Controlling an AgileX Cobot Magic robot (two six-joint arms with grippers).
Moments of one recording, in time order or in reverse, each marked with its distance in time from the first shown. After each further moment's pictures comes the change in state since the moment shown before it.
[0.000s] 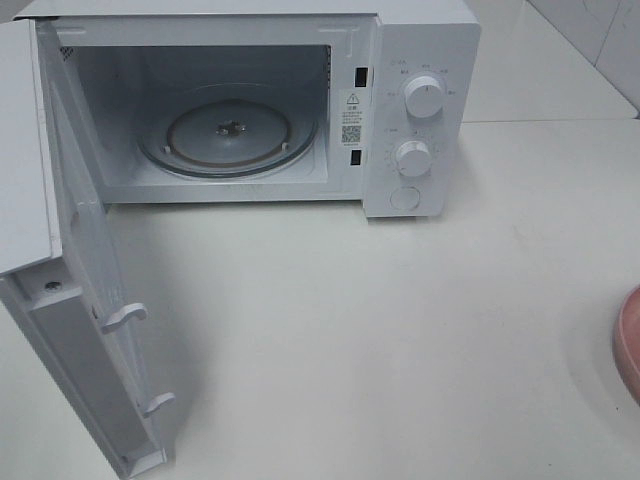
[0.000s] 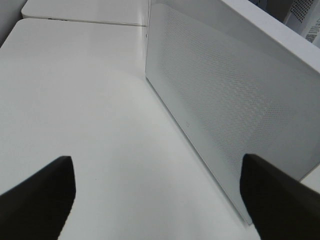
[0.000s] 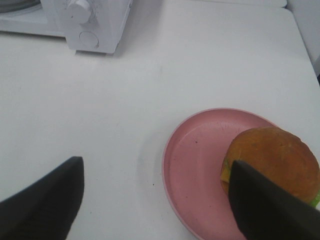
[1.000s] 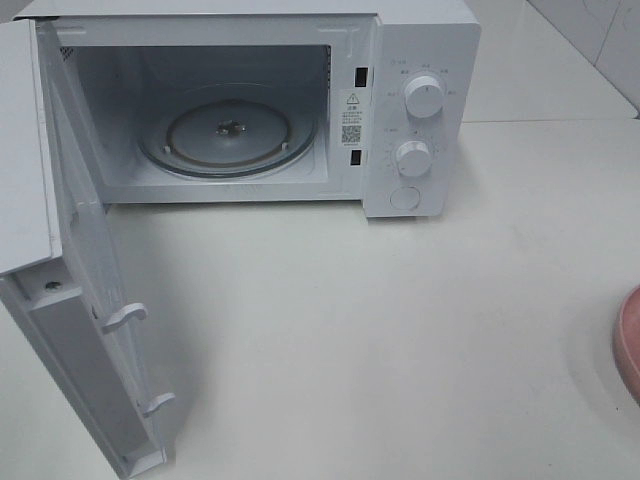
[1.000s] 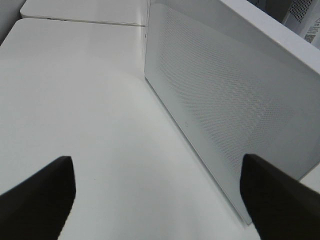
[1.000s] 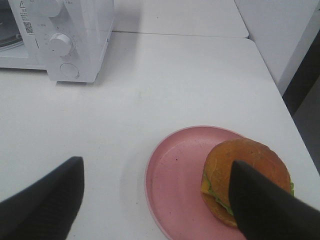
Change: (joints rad) left arm 0.000 0.000 0.000 -0.003 0.000 0.000; right arm -0.131 -0.139 0.007 0.036 0.003 -0.074
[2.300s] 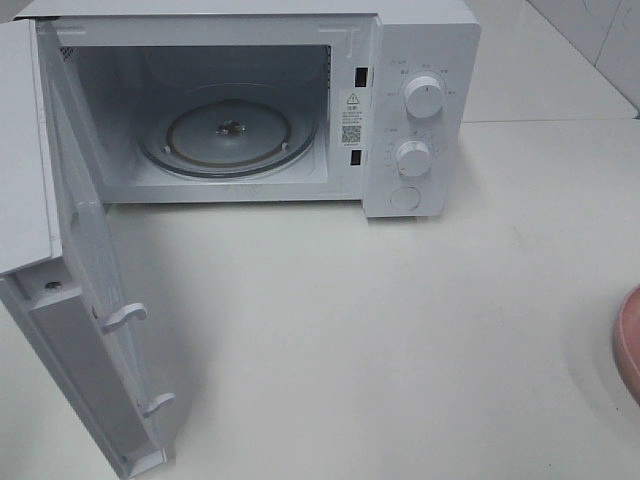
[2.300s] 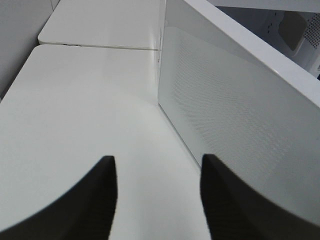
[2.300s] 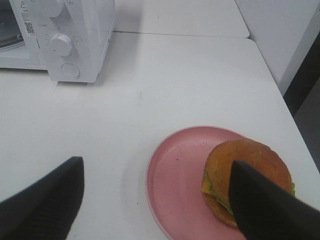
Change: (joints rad) left arm 0.000 0.136 -0.016 0.044 -0.166 0.005; right arm 0.000 0.000 0.000 0.003 0.000 0.000
